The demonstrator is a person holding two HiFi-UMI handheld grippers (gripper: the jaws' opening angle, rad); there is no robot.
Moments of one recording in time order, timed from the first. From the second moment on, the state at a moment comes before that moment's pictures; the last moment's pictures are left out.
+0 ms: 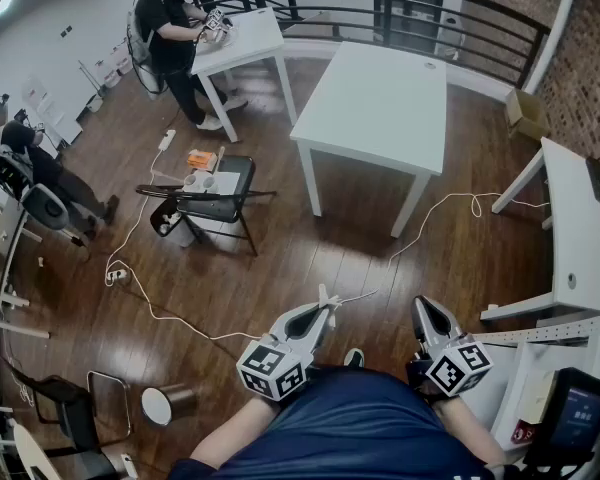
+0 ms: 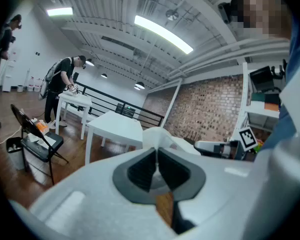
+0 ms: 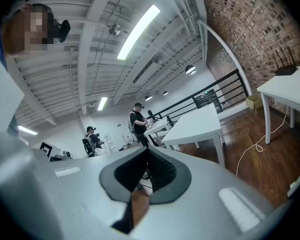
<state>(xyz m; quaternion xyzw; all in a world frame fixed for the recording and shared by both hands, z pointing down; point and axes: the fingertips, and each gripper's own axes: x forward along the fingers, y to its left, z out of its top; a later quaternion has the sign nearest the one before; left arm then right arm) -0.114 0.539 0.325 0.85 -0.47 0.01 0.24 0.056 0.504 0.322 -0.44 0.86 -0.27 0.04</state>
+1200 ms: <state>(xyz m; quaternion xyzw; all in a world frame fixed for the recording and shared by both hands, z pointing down) -0.058 0.320 0.353 0.86 -0.42 -0.02 0.30 0.125 0.307 0.347 -0.50 0.82 -0.28 -0.01</state>
